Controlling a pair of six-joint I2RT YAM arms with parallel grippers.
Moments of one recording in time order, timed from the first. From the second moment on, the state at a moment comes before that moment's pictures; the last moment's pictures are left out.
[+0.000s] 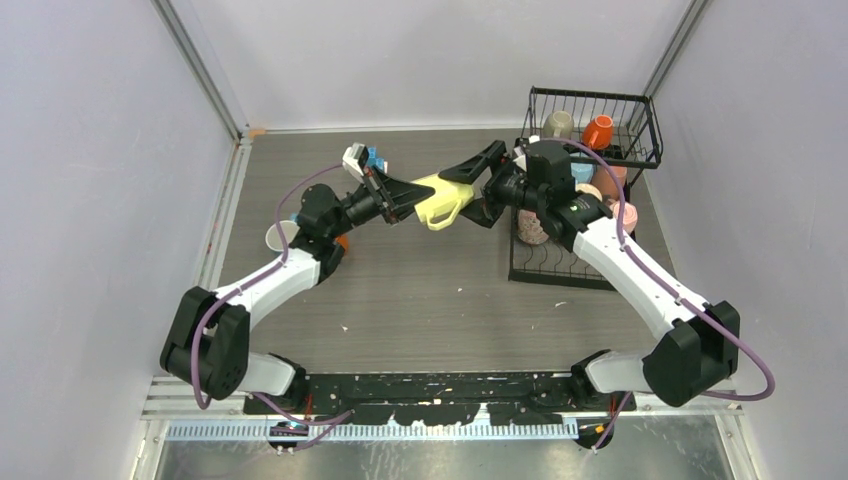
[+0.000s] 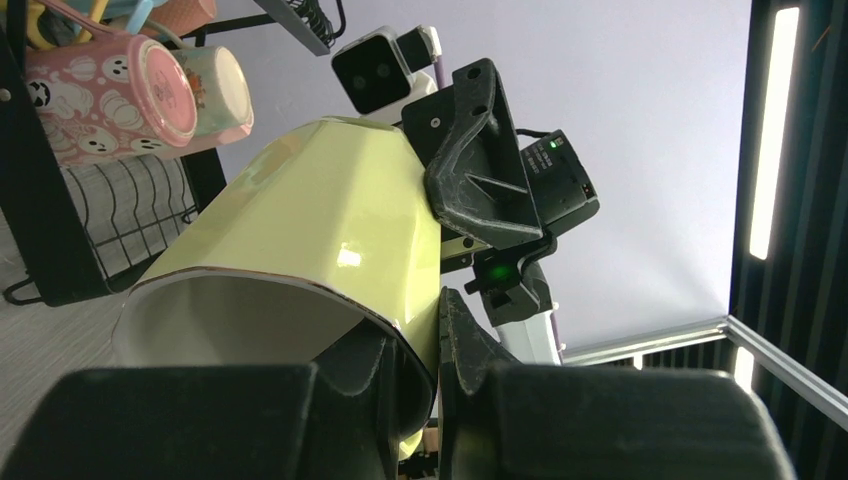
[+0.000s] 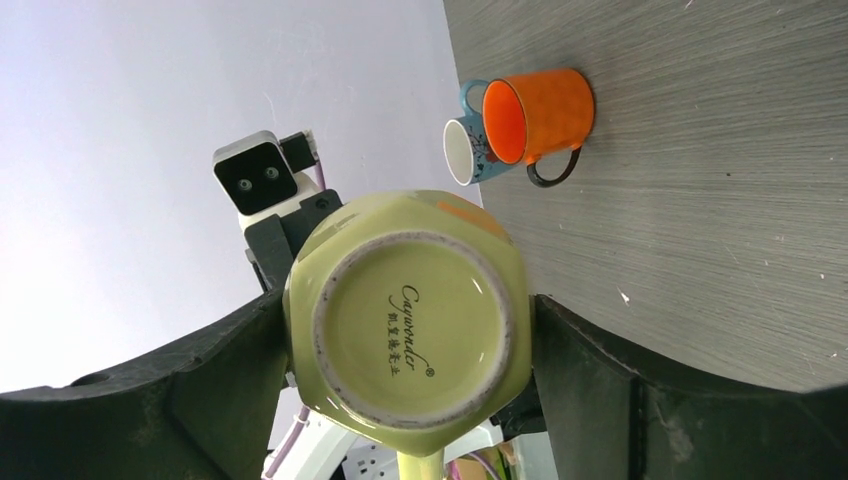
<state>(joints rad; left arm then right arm) -0.45 1.37 0.78 0.82 0.63 -1.56 0.45 1.33 1.18 -0.24 -0.43 1.35</state>
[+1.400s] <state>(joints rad) -0.45 1.24 1.20 -0.64 0.25 -0.61 0.46 1.10 1.19 -0.64 -0.15 0.97</state>
